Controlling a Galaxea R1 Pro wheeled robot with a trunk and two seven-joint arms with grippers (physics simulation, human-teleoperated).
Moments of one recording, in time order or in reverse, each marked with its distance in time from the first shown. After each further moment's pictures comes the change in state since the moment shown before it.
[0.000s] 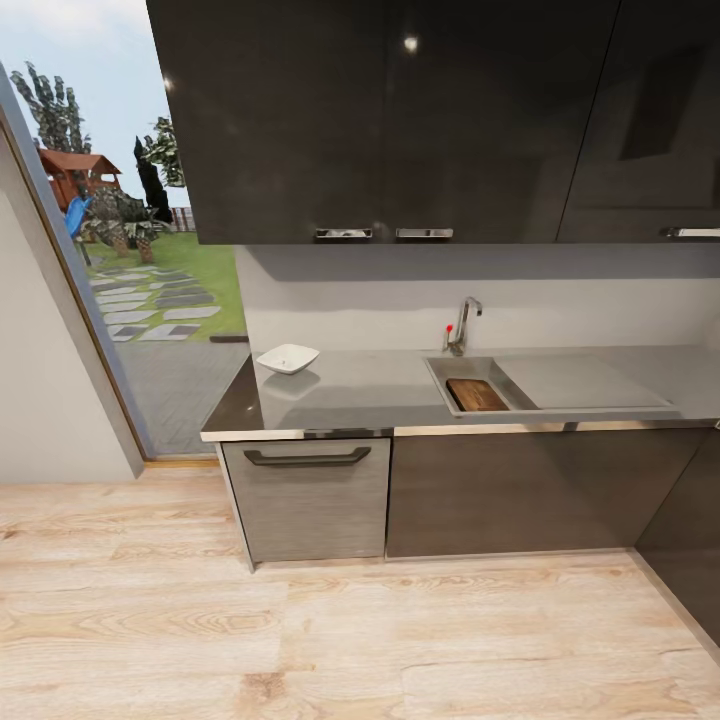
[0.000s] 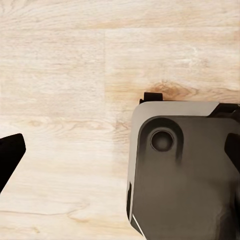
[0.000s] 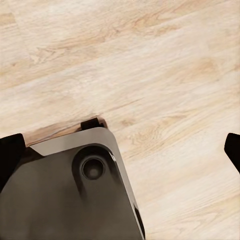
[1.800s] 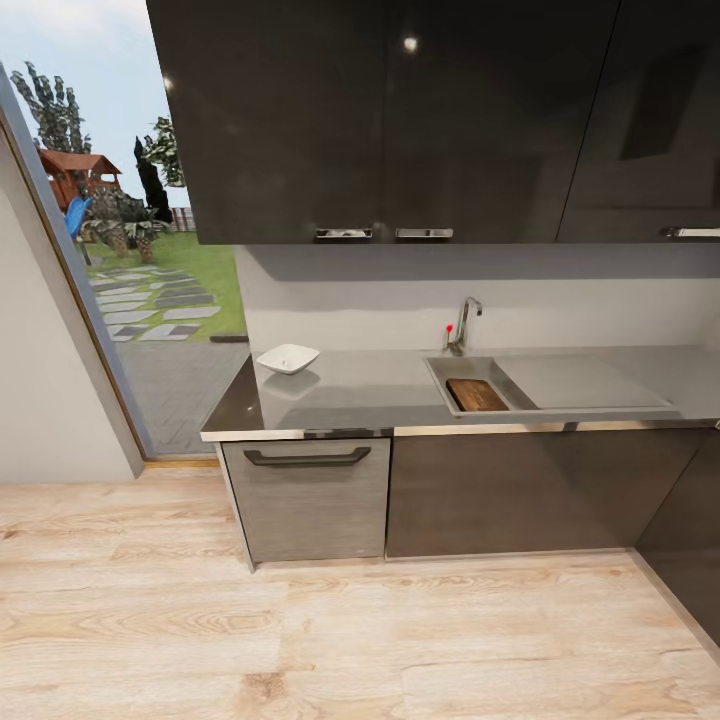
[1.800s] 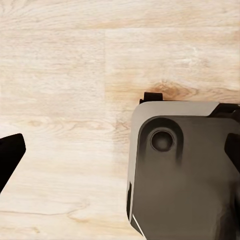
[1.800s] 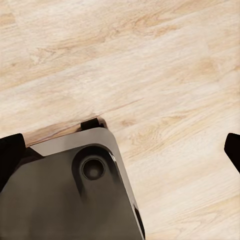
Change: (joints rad) left arm 0.000 0.000 0.000 0.000 0.000 0.000 0.000; right arm 0.000 0.000 0.000 -0.001 0.000 0.000 0.000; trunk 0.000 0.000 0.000
